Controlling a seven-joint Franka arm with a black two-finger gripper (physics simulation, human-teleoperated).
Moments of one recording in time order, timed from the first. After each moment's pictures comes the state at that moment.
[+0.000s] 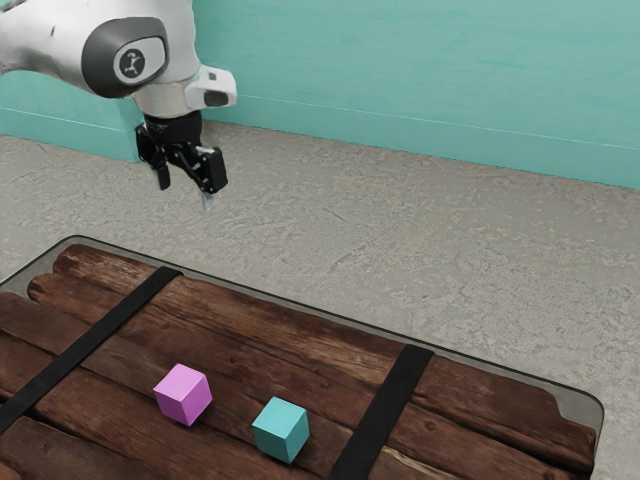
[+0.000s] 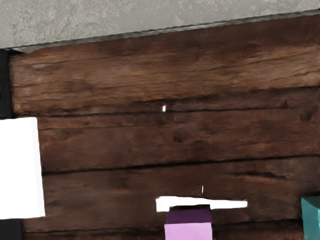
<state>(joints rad) -0.24 -0.08 0.15 -1.79 0.14 1.70 -0.02</state>
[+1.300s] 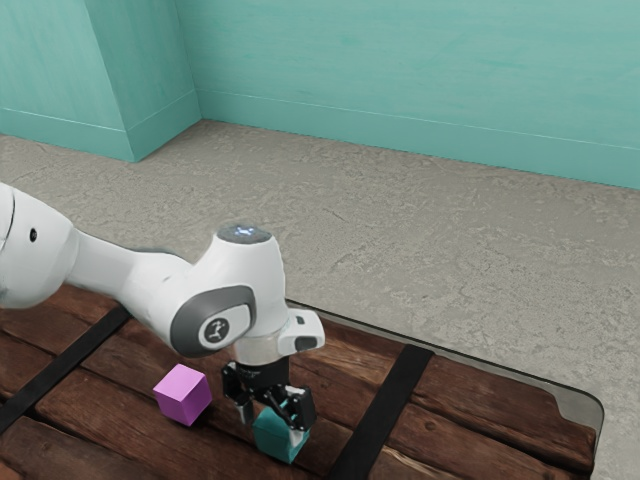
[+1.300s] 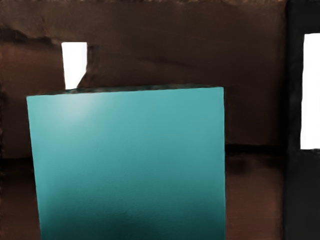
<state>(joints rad) -0.39 0.01 -0.03 -2.43 -0.14 2.31 -0.27</state>
